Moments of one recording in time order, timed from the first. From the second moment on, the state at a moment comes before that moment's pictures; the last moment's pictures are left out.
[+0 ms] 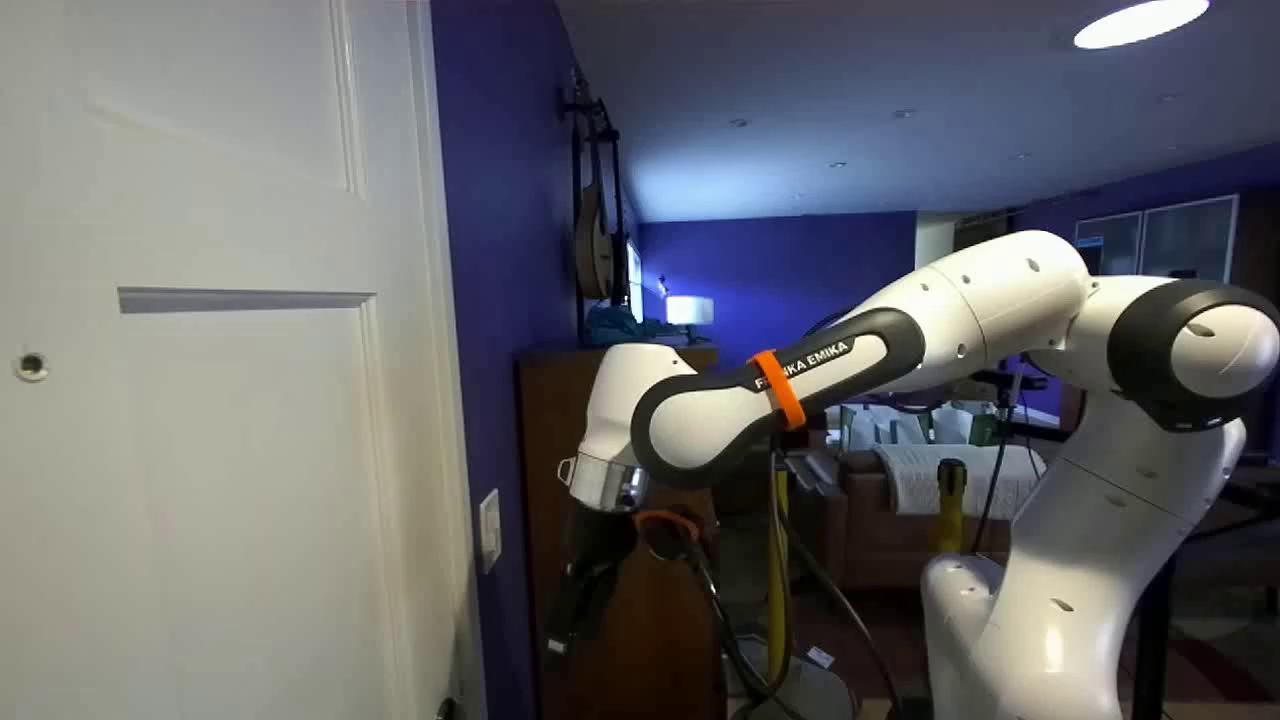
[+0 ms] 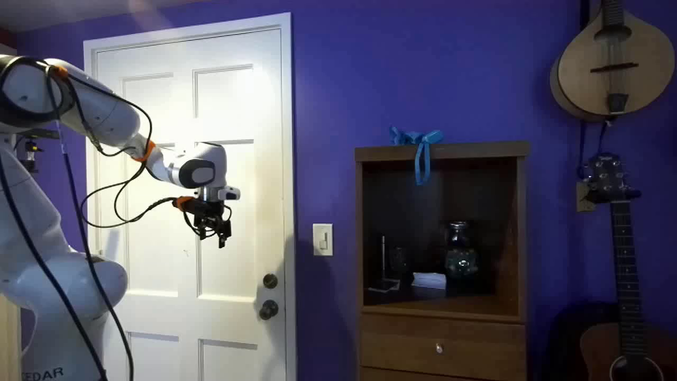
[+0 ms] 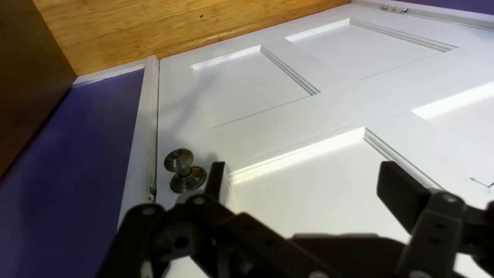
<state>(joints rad) 0.22 -0.51 0.08 -2.51 0.30 2.23 0.01</state>
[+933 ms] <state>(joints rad) 0.04 -0.51 0.05 -2.44 0.04 2.23 -0.01</state>
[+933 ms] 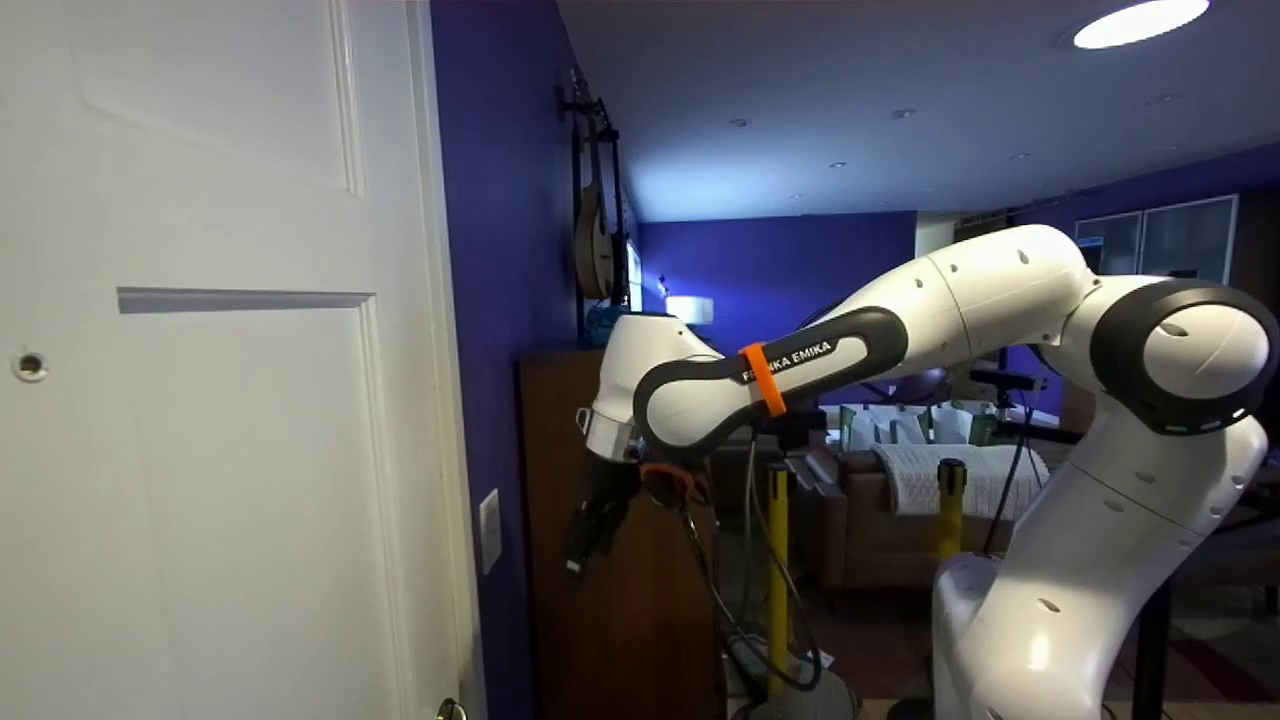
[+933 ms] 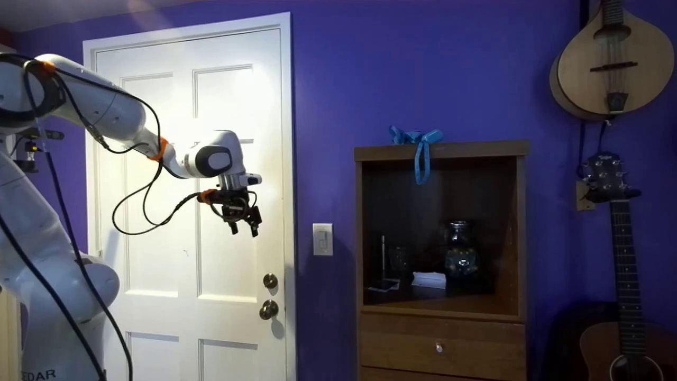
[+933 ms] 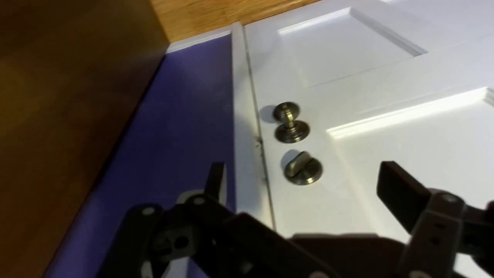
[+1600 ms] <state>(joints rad) -0.11 -0.52 -0.03 -2.23 -0.34 2.18 -0.18</state>
